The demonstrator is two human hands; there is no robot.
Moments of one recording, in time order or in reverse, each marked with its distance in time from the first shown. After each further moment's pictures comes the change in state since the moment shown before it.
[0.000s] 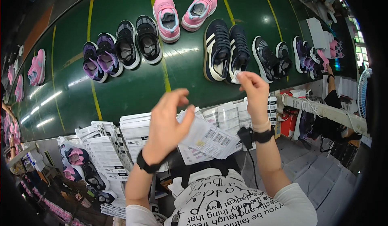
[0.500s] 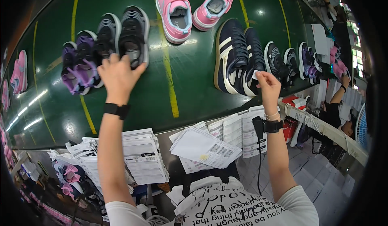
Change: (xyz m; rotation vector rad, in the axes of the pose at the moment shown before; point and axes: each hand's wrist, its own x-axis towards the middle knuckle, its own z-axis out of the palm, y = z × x) left_hand 0.126 -0.203 -0.061 1.099 0.200 -0.033; right_hand 0.090 0.081 -0.021 -0.351 0.116 -0.022
